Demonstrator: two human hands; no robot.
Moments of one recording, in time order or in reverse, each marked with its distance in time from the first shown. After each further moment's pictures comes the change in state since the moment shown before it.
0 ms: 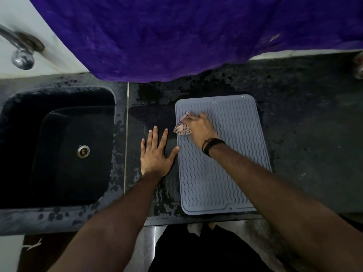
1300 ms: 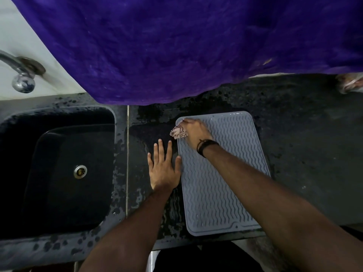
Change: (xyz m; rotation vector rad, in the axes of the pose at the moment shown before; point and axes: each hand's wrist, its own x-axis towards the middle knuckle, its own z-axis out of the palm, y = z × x) left_hand 0.017 0.022 0.008 -0.066 0.046 -0.039; right_hand 0.044 -0.008 -0.015 0.060 0.051 0.039
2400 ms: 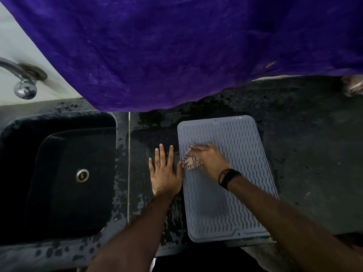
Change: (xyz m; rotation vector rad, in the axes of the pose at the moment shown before) left_hand 0.000 0.001 -0.002 0.018 -0.007 -0.018; right_hand -0.073 0.026 0.010 0.051 -0.108 -0.083
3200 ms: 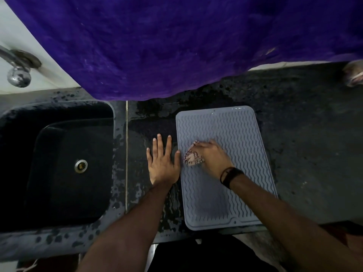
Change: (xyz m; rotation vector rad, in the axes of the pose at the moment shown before) left_hand -0.001 0.002 -0.004 -0.008 -0.006 -0.003; right_hand -0.026 0.000 0.007 -0.021 0.010 0.018
